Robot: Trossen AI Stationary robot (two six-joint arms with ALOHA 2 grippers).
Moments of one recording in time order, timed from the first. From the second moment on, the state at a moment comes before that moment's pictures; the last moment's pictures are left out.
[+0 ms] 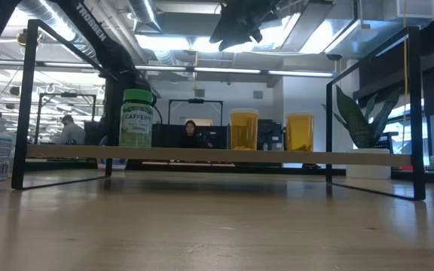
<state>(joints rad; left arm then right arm) 1.08 1.80 1.25 -0.86 -0.03 0.41 -0.23 1.71 1.67 -0.56 0.18 0.02</state>
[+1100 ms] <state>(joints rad) 1.08 1.48 1.28 -0.97 -0.04 0.32 -0.23 1.71 1.67 -0.57 0.18 0.02</state>
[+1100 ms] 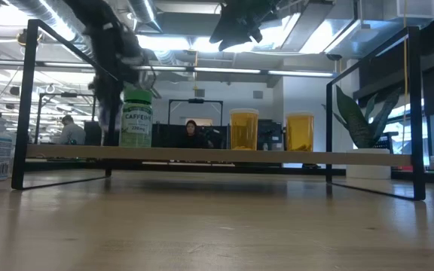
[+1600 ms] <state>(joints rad) 0.86 1.21 1.36 -1.02 -0.04 0.27 -0.23 1.71 1.67 -0.56 0.18 0.02</state>
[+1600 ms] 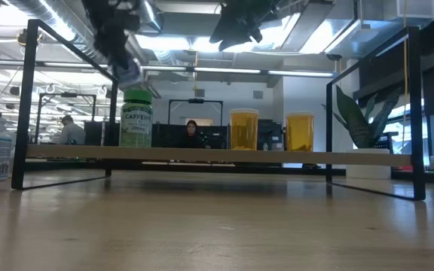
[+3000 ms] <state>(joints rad) 0.17 1.62 1.97 -1.36 -0.15 0.01 -0.16 1.51 1.67 -0.70 -0.11 -0.11</state>
